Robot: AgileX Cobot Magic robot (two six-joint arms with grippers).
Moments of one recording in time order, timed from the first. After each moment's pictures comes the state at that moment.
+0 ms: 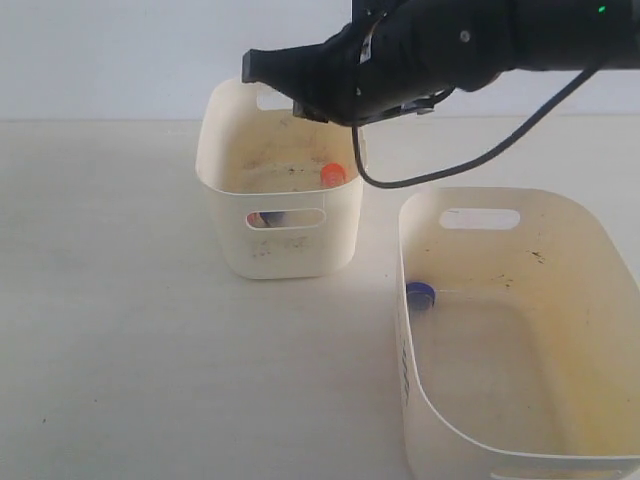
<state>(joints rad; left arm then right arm) 0.00 0.00 0.00 -0.02 0.18 0.02 0.53 1.73 -1.30 -0.08 0.27 0.54</state>
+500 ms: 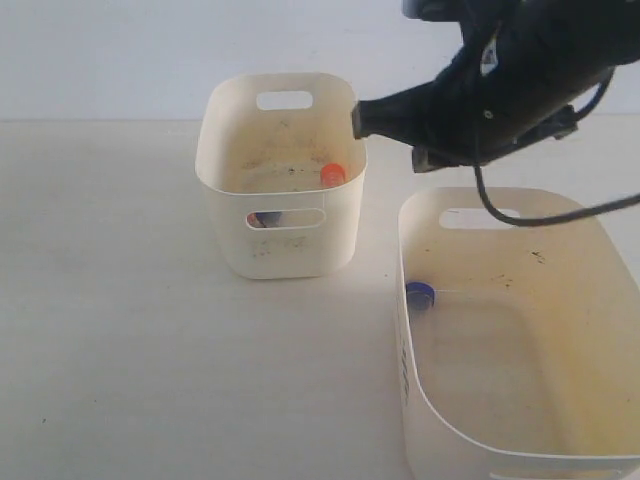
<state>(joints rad) 0.00 0.00 0.00 -0.02 0.18 0.02 0.46 1.50 -1.12 -0.13 0.63 0.47</state>
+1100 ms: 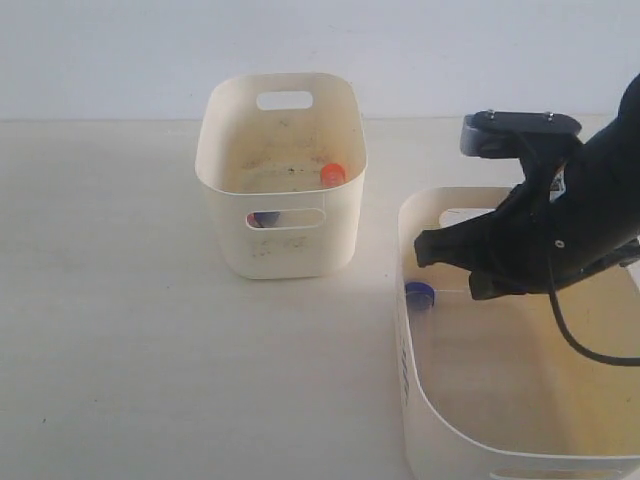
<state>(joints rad) 0.00 0.00 0.00 -0.02 0.18 0.02 0.39 1.43 -0.83 0.05 0.64 0.33</state>
